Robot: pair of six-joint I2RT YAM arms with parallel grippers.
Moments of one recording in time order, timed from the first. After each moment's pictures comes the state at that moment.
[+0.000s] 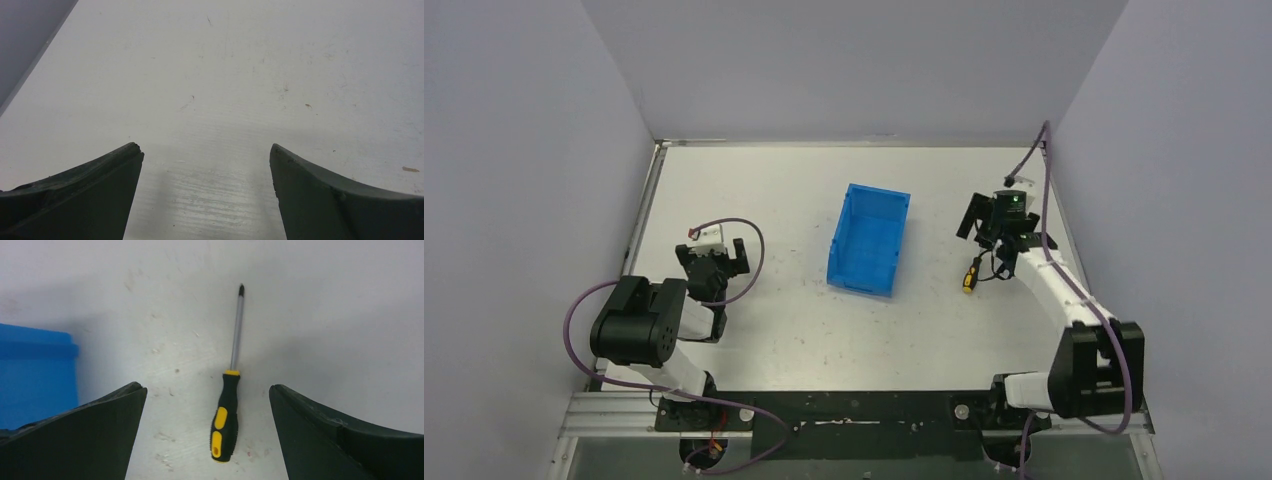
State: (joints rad) left arm -0.09 1.62 0.23 1.19 -0.25 -0.04; right arm 0.08 1.21 0.85 -0.27 0.18 0.38
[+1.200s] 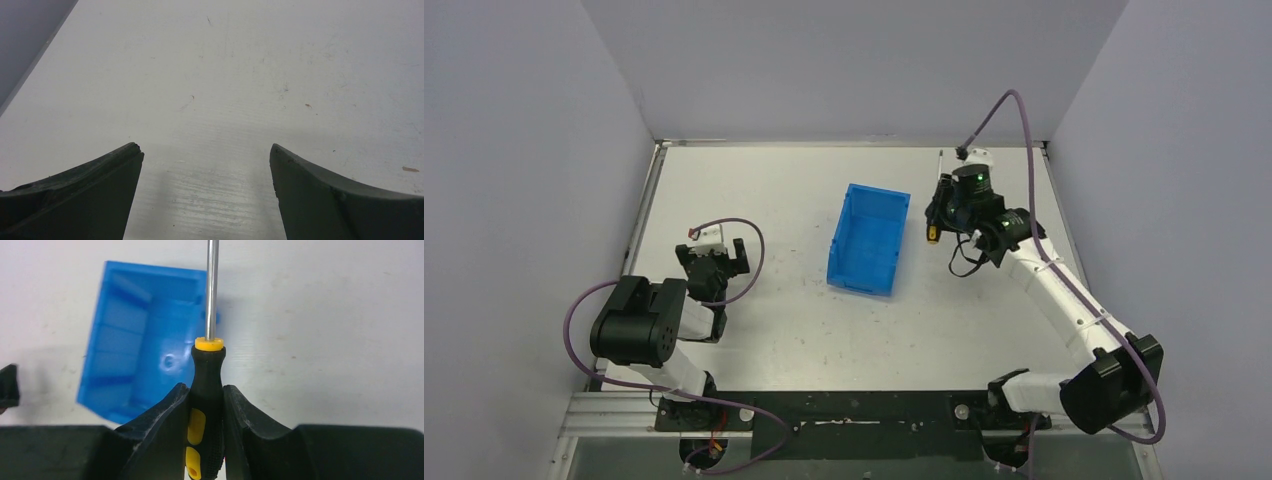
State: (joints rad) left arm -0.09 1.62 0.23 1.19 -0.25 -0.04; right arm 0.35 1.28 1.19 -0.59 0.16 0.43
